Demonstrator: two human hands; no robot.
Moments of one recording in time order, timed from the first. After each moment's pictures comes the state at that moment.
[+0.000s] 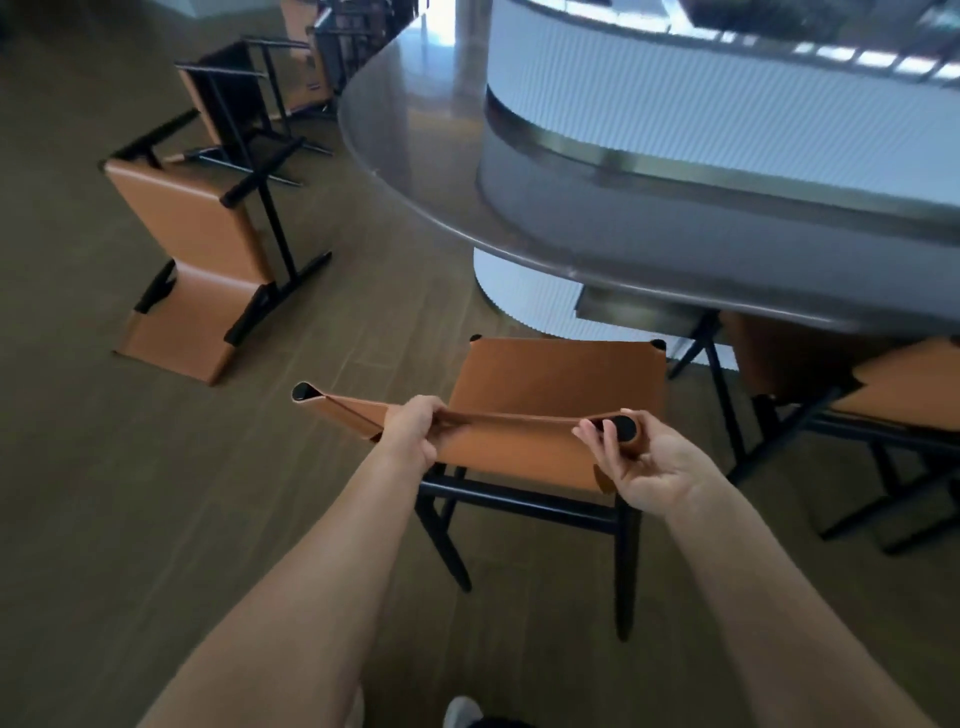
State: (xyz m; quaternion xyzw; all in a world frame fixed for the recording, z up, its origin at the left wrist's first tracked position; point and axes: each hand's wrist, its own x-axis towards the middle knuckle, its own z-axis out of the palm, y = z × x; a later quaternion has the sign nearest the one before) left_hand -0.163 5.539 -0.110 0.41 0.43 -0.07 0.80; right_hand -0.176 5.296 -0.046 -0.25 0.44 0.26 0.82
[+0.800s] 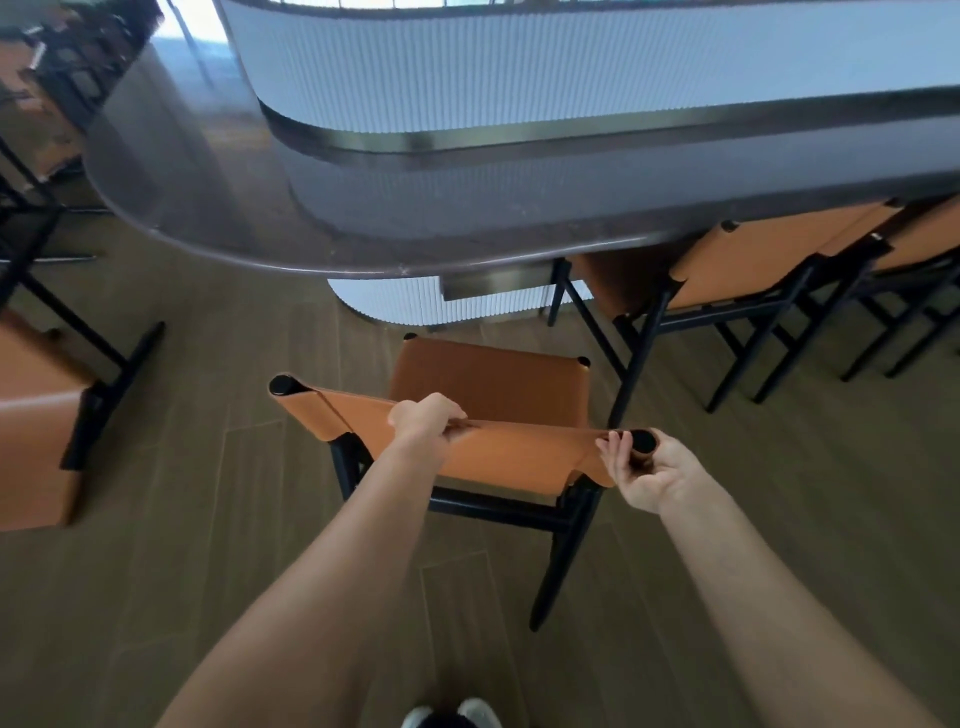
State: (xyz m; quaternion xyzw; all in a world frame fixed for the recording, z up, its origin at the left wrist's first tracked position) left_hand -0.122 5.380 -0.075 0.56 0.34 -0.21 0.73; right_hand -0.206 5.143 -0.102 -0.08 0.54 0.06 0.84
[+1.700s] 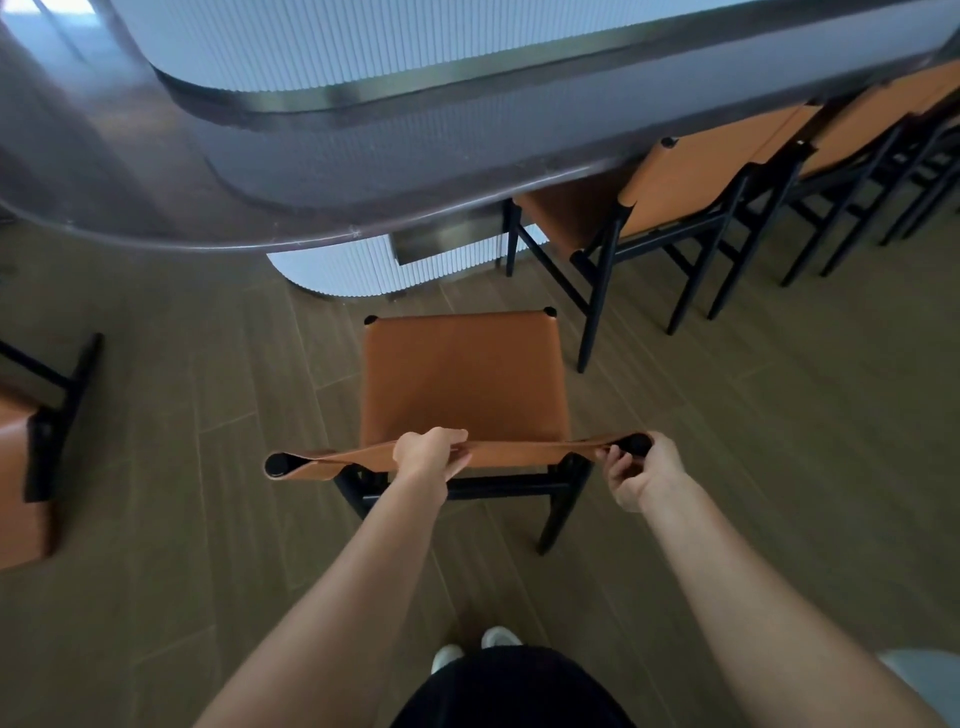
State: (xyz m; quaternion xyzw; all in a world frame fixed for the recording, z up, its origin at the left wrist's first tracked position) left_hand -0.199 5.405 -0.128 0.60 0.34 -0.28 0.67; right_hand -0.294 5.187 -0.141 -0.13 0.62 -0.02 0.77
